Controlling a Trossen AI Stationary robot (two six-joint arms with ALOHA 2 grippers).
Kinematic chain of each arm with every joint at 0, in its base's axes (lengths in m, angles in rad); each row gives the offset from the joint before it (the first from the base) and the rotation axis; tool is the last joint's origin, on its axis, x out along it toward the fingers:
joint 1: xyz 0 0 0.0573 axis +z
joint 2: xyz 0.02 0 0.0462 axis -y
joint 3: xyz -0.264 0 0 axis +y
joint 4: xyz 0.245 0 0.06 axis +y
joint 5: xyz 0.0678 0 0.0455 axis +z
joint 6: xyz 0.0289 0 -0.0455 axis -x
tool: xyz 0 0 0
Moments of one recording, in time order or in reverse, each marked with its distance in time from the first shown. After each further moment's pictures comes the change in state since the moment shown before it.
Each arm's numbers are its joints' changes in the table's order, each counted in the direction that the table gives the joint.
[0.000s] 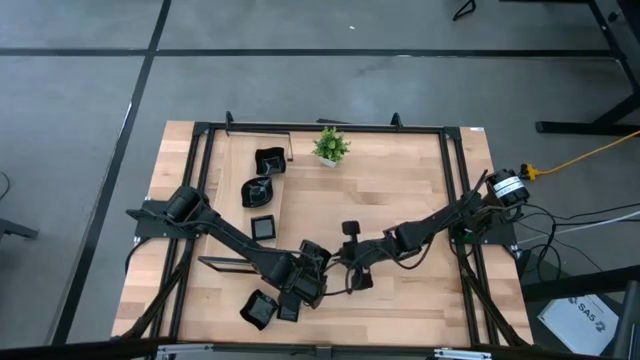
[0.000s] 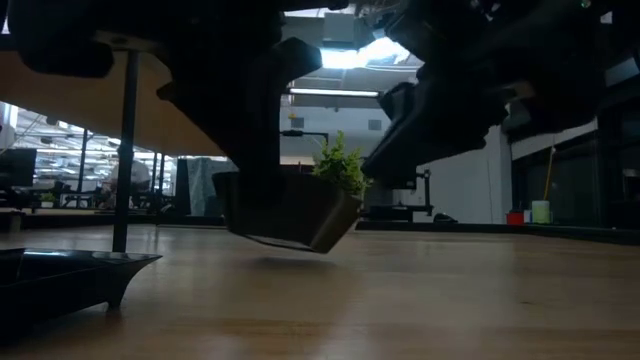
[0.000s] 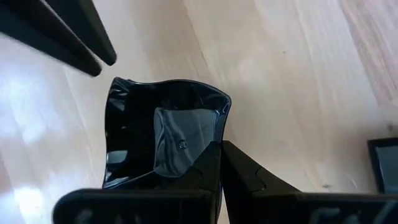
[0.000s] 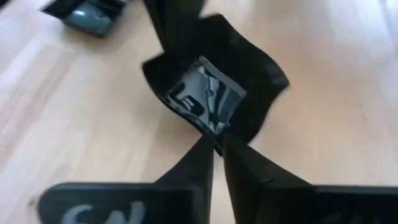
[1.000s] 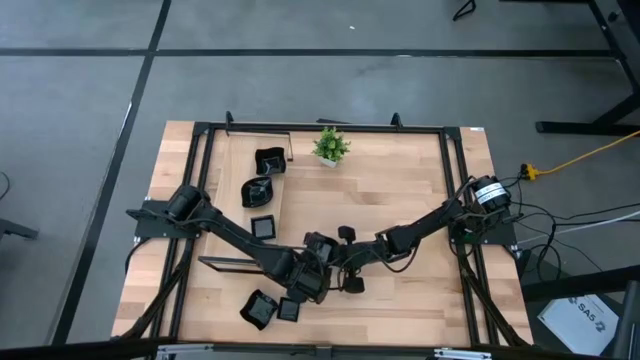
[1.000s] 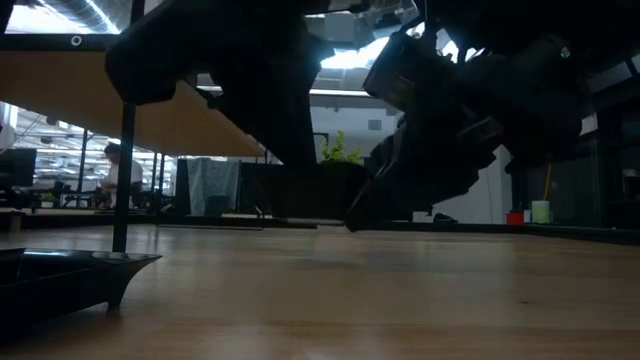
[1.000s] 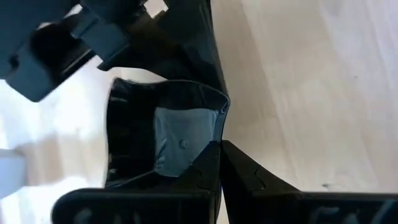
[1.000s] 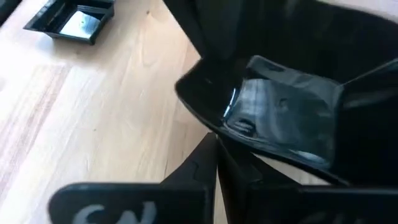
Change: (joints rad) left arm 0.022 -0.002 0.000 -0.051 0.140 -0.005; right arm -0.021 -0.150 0.000 -0.160 0.080 -0.204
